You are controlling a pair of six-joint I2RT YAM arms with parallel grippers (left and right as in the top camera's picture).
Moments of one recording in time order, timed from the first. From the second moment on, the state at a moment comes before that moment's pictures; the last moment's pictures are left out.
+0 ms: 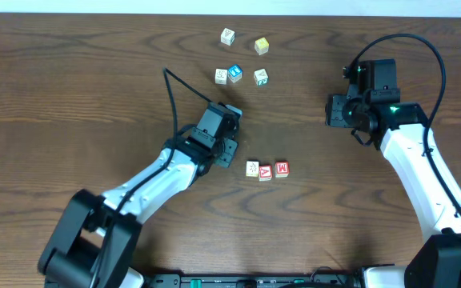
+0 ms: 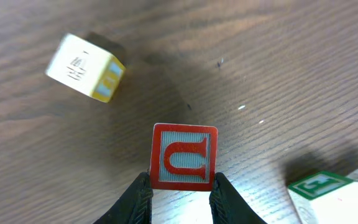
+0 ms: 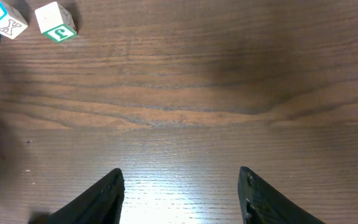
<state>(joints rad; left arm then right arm) -0.55 1.64 0.92 -0.28 -0.03 -0.09 0.11 1.55 1.18 -0.64 -0.03 0.17</state>
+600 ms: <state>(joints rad) -0.57 1.61 0.92 -0.39 -0.04 -0.27 0.11 1.55 1.18 -0.64 -0.03 0.17</state>
